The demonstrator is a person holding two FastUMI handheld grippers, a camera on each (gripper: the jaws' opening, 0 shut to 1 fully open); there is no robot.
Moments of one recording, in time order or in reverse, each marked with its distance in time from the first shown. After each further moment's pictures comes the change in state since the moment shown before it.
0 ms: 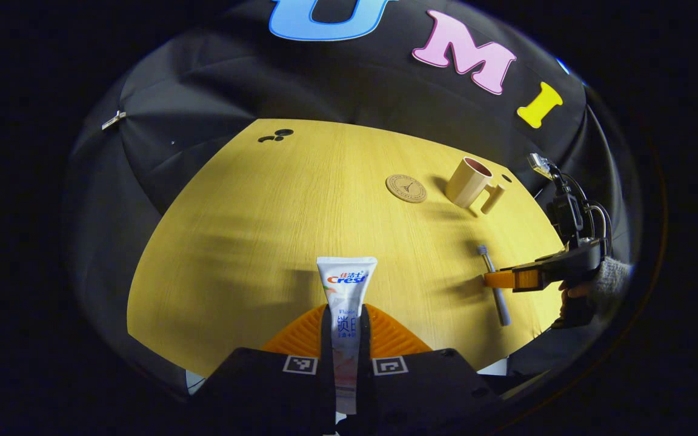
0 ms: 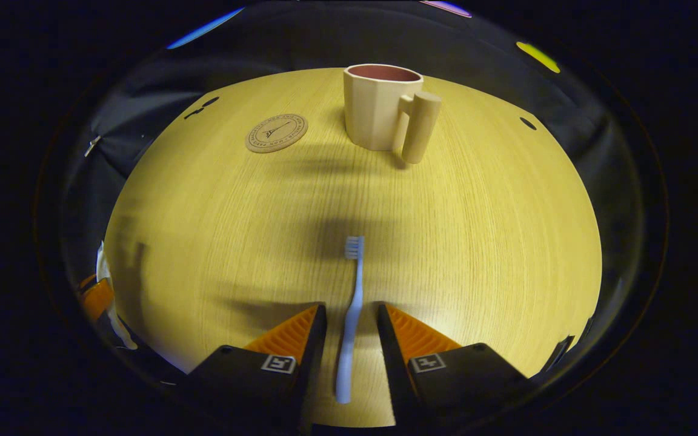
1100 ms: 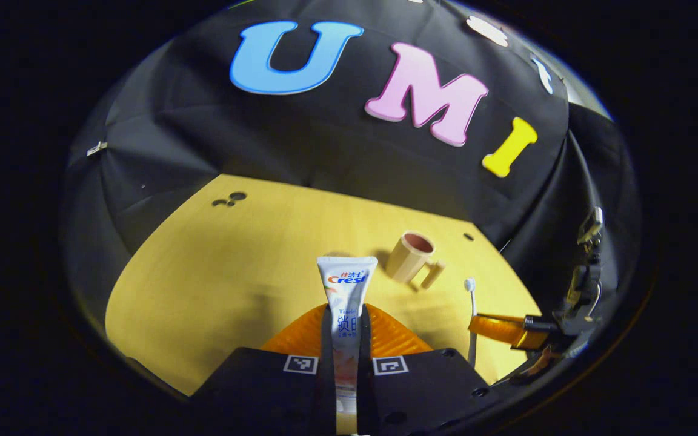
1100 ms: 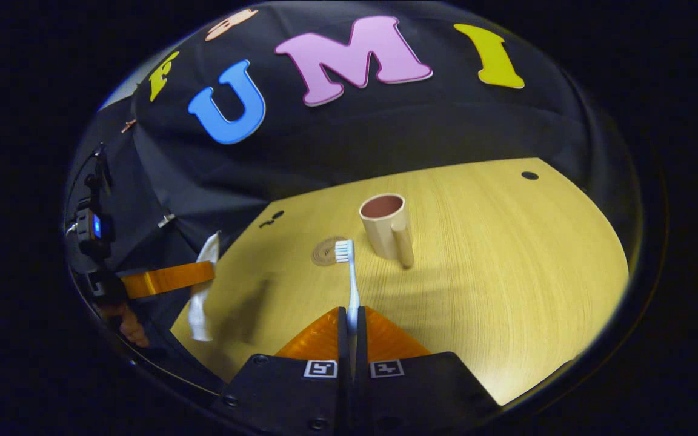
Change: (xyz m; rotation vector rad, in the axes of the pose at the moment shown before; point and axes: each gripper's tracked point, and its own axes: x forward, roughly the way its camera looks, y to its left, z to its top) left arm -0.013 -0.142 0.131 -0.020 -0.363 -0.167; right arm -0.137 -0.032 0.074 0.129 -0.612 0.356
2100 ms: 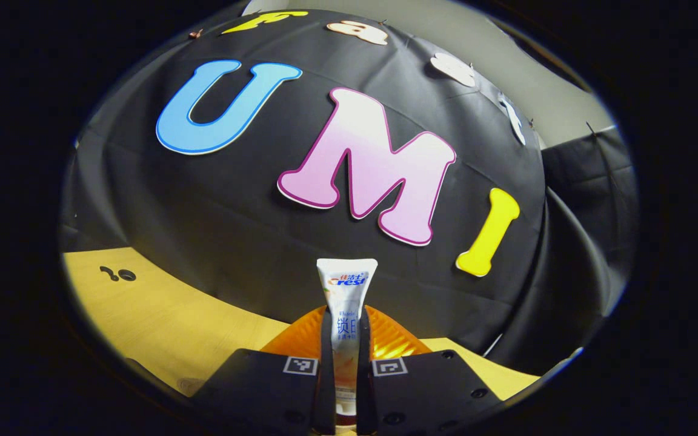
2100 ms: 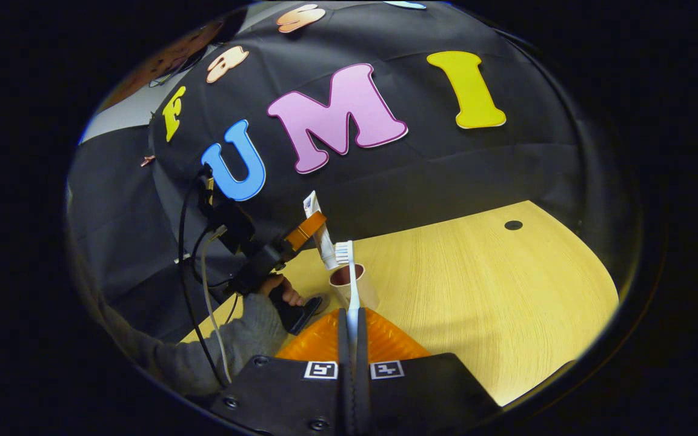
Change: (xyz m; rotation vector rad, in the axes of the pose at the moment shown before) left arm 0.229 -0.119 0.114 0.018 -0.593 -0.110; right arm -0.031 -0.083 0.062 -0.008 -0.206 0.068
